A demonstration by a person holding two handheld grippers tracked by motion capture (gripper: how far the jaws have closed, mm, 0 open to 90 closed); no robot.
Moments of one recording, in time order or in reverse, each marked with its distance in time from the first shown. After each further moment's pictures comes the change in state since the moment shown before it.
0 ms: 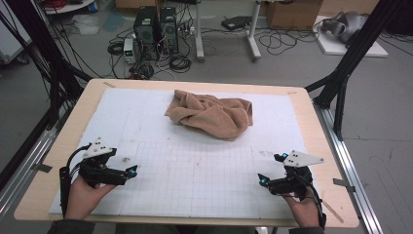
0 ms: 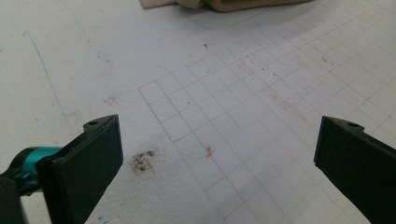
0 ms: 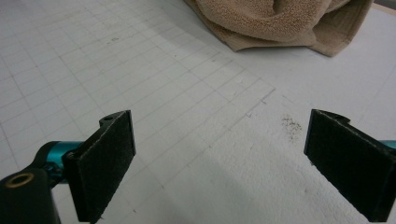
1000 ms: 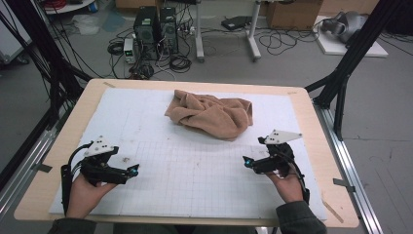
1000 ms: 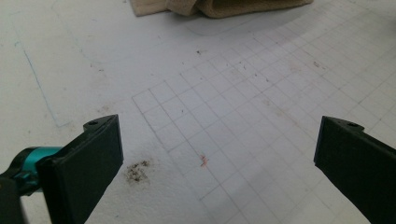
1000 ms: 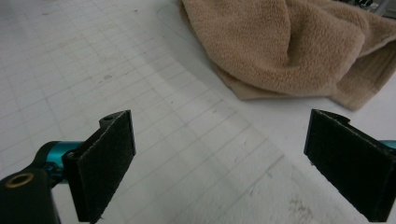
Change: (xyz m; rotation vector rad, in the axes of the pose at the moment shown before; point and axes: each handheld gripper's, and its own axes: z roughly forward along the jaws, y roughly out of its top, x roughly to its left) left arm -0.001 0.005 0.001 -0.010 -0.022 0.016; right arm -0.013 0.052 0.048 0.014 0.057 -0.042
